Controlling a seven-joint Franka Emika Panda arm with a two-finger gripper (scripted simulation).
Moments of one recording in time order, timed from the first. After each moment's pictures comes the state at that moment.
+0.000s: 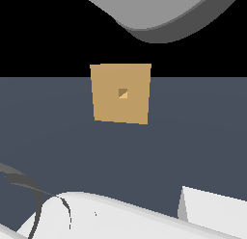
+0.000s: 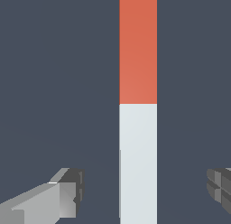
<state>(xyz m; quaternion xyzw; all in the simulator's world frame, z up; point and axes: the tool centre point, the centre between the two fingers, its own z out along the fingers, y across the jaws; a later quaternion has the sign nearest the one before) 0.062 -0.318 0.065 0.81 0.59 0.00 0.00</state>
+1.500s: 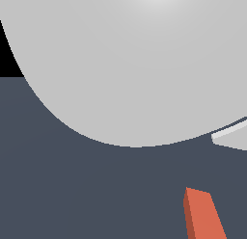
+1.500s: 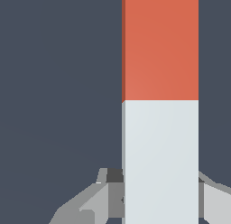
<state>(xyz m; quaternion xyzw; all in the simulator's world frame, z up) 0.061 -0.318 0.015 0.81 0.59 0.00 0.00</state>
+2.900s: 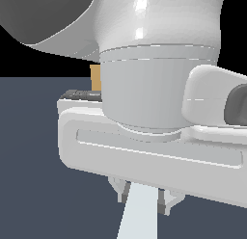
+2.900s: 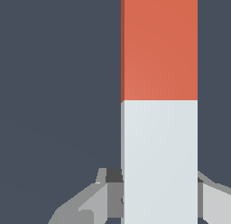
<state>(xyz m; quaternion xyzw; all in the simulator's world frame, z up) 0.024 -0.188 0.055 0.80 0.61 0.00 0.00</state>
